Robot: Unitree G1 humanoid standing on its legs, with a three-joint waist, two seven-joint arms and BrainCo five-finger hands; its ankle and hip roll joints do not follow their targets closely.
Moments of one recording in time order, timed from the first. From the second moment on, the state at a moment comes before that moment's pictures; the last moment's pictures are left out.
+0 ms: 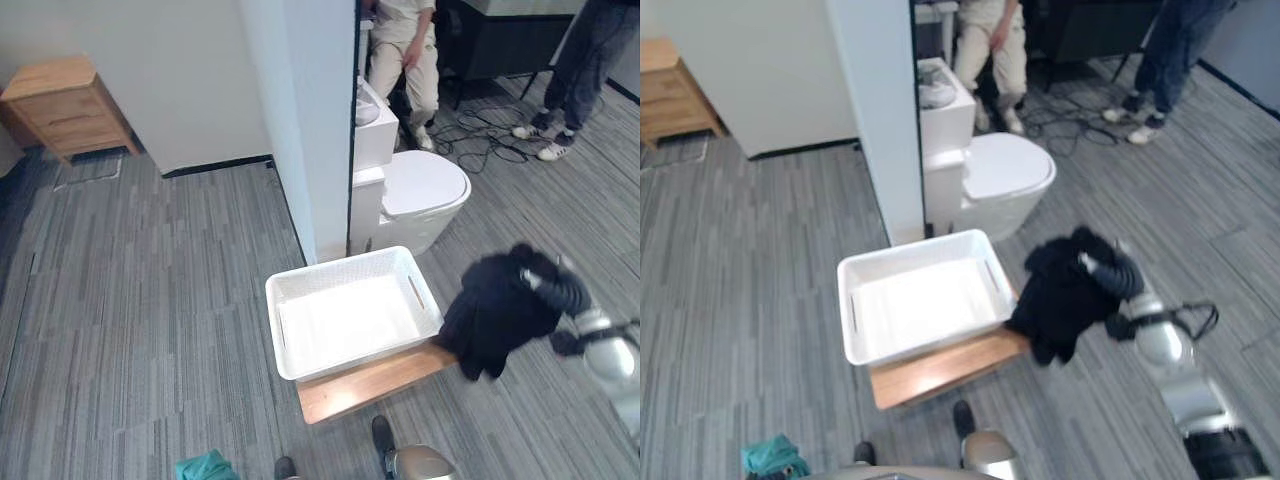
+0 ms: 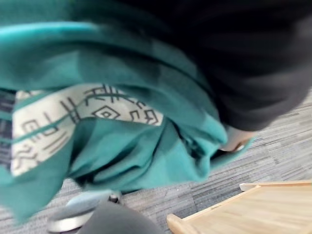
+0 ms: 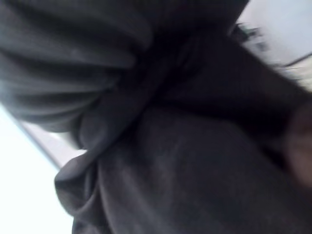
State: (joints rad) left arm 0.23 0.25 -0.02 1.02 -0.14 -0.13 0.17; right arm -0.07 -0.82 0.01 -0.04 -0.07 -0.16 -0.13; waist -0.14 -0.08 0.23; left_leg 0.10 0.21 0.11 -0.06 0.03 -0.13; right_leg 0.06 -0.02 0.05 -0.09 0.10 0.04
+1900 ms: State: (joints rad) left arm -0.07 0.64 -0.26 -0.13 -0.12 -0.28 0.14; right arm -0.26 -0.61 0.54 0.37 -0.71 -0.11 -0.24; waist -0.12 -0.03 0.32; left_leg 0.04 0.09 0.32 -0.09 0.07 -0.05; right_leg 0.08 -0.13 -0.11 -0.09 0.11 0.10
